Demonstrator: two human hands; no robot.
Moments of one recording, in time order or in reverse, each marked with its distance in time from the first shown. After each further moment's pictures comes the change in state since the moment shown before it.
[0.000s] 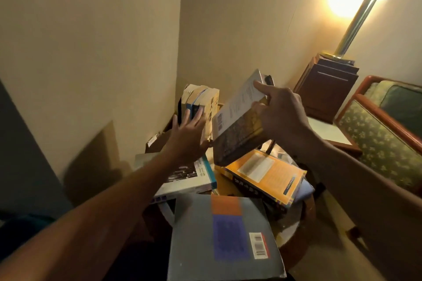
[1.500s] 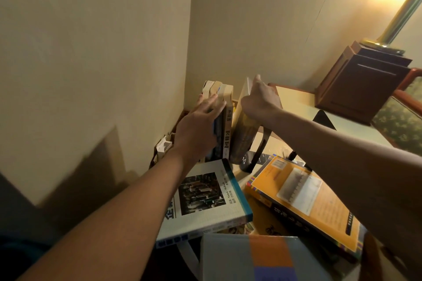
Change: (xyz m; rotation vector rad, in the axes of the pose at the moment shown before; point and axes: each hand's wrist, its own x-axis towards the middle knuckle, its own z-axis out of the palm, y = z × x) left_hand 0.064 -0.076 0.024 -0.065 0.223 0.019; right_hand 0.144 0.019 0.178 -0.110 -0.177 0.206
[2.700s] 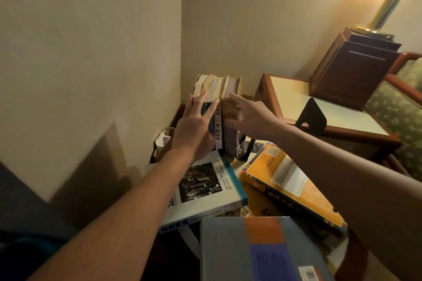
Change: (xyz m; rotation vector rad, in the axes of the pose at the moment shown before) left_hand -0.013 0.005 0.005 0.029 -0.098 -0.042; right_hand -0.052 0.030 -0.005 -0.042 -0.278 -0.363
